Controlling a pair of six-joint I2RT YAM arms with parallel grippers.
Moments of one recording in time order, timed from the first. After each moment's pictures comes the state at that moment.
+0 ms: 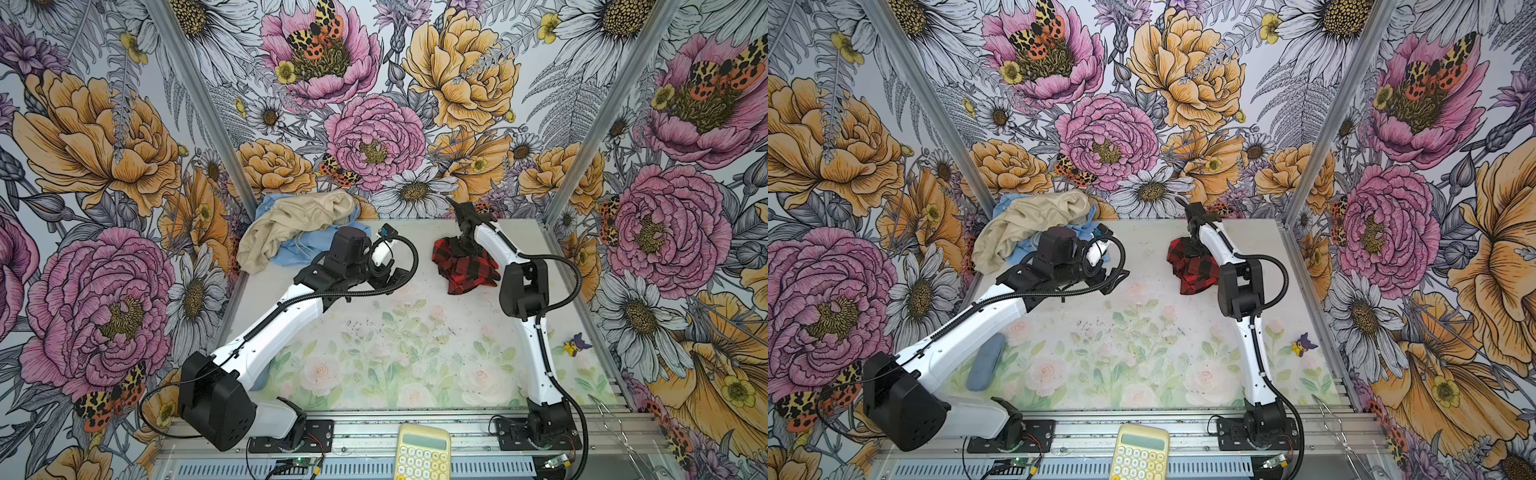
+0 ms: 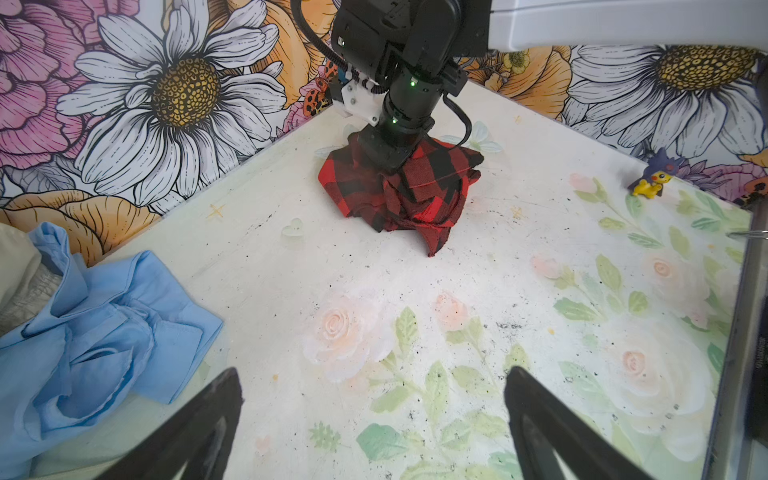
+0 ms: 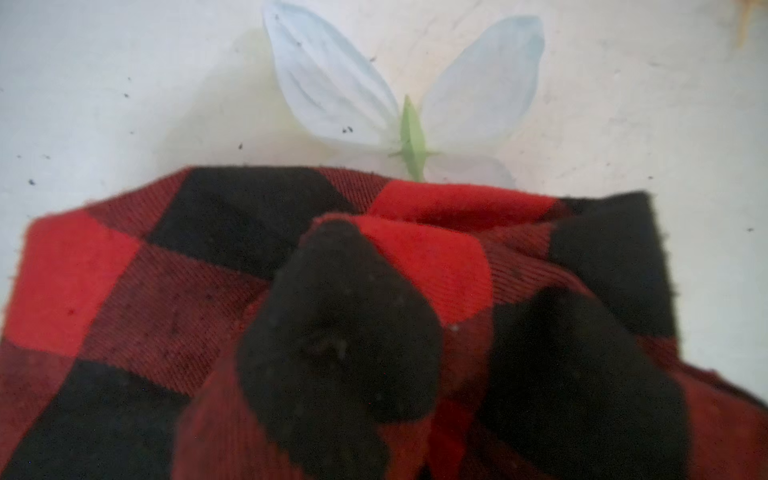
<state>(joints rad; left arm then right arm) -0.54 1.37 1.22 -0.40 0.24 0.16 0.19 2.53 2.33 -1.04 0.08 0.11</state>
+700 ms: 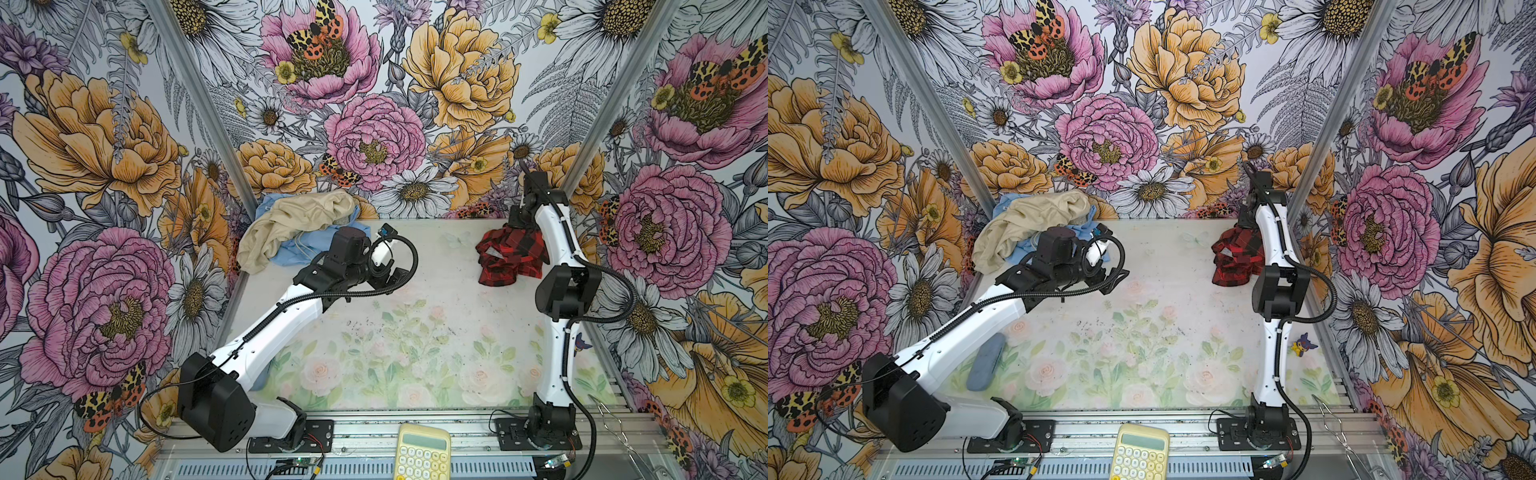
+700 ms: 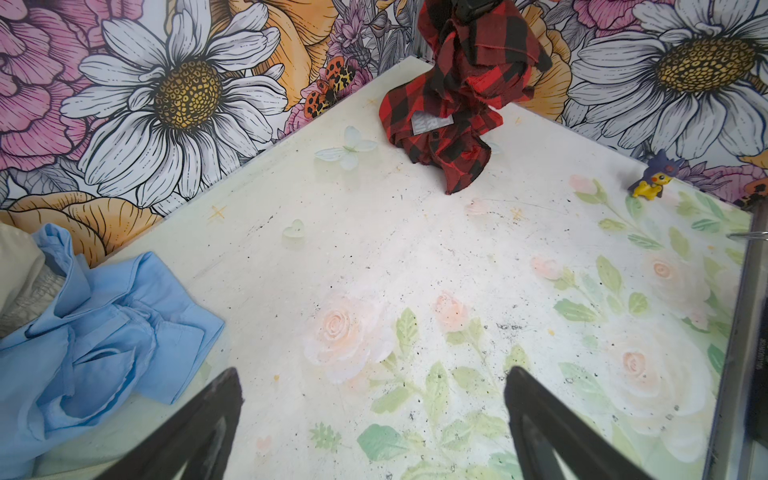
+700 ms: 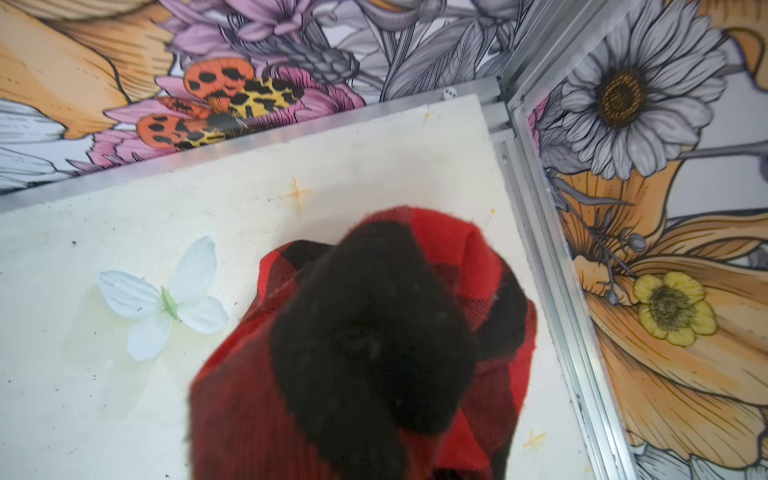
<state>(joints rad) -0.54 1.37 1.22 -0.40 0.23 0.16 -0.09 2.38 2.52 -1.13 0.13 0.12</state>
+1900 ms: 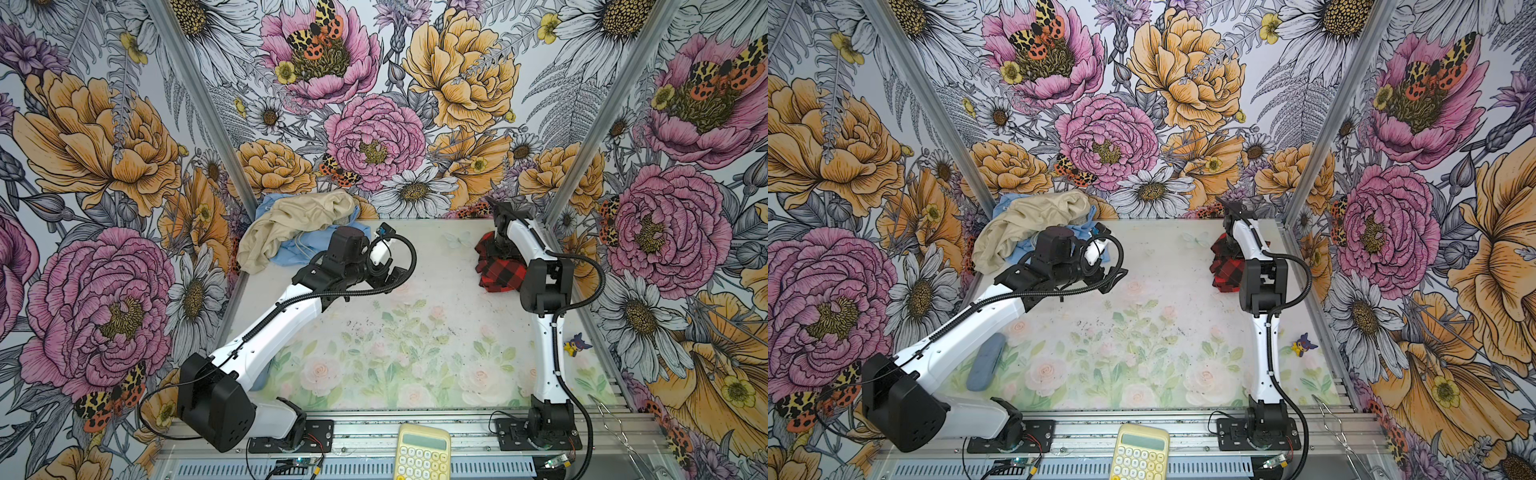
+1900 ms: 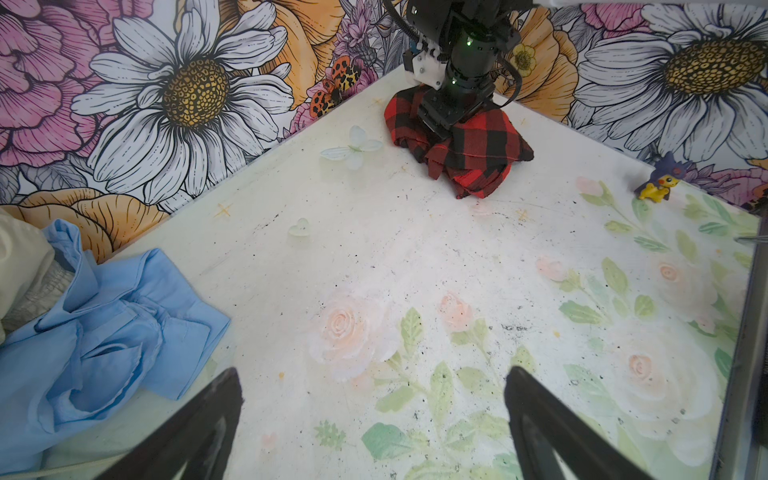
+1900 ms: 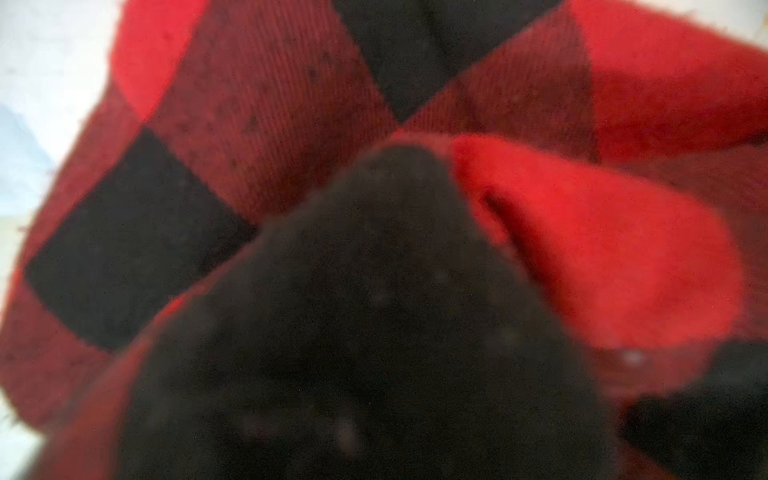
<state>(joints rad) -0.53 1.37 1.22 -0.40 0.23 0.16 -0.01 2.55 2.35 -1.17 0.20 0.07</state>
